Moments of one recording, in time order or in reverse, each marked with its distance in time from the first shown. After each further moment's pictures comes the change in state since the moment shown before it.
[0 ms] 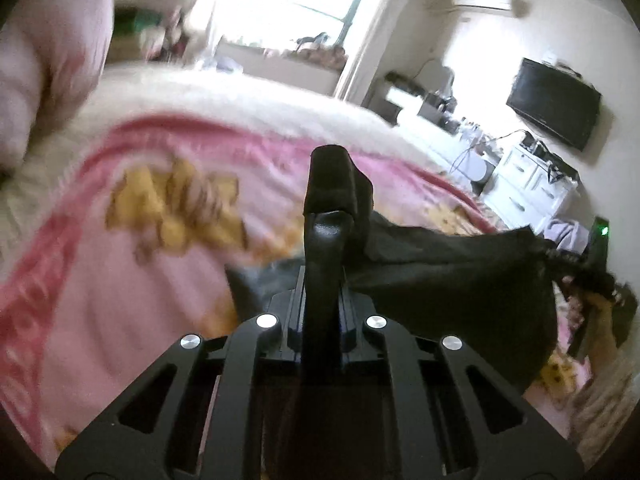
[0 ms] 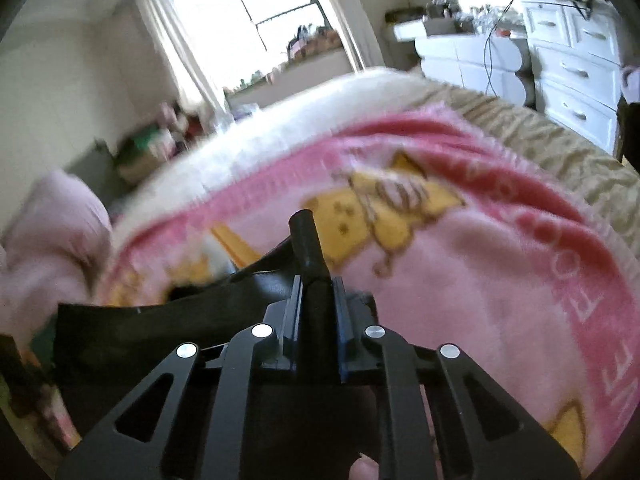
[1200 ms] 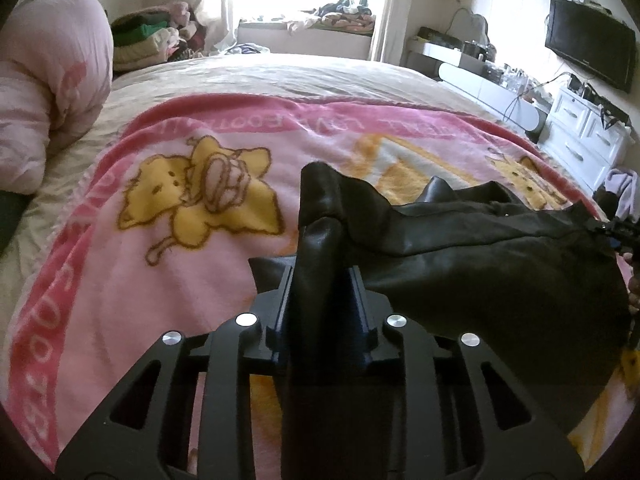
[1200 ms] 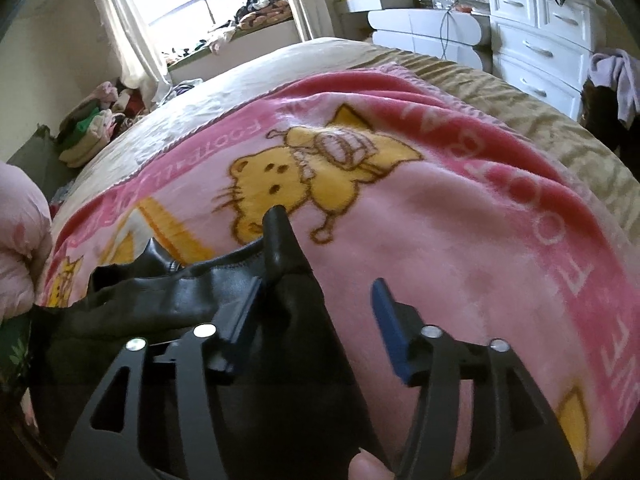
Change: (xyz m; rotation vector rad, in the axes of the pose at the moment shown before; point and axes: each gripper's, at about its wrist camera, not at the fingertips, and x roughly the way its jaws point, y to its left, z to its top) left arm 0.068 0.002 -0.014 0.090 0.136 0.225; right arm 0.062 -0.024 -0.030 0.029 0.184 -0.244
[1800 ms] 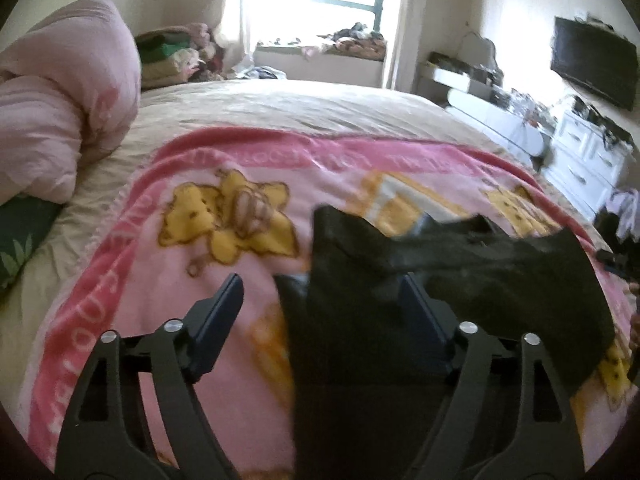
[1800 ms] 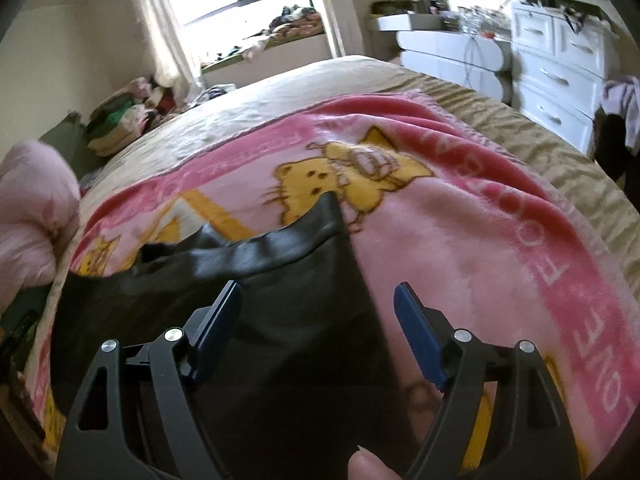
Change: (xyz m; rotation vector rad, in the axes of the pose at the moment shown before) left arm -0.063 -0.013 0.005 -0.022 -0.069 0.033; right arm -0.072 0.027 -0.031 -0.129 -0.060 0.078
